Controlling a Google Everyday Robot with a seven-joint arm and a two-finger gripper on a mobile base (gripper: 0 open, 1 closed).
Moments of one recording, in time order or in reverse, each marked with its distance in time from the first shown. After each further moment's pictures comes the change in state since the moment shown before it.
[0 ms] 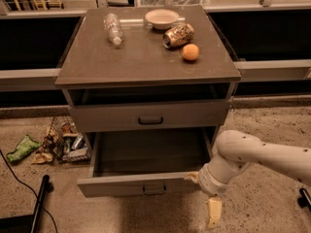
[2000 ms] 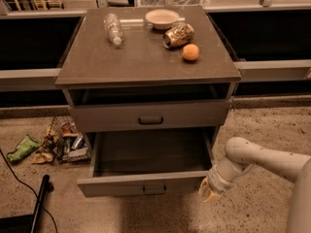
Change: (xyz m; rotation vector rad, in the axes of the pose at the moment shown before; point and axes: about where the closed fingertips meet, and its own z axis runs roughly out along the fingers) arm 0.107 -0.059 0.056 0.031 -0.023 0.041
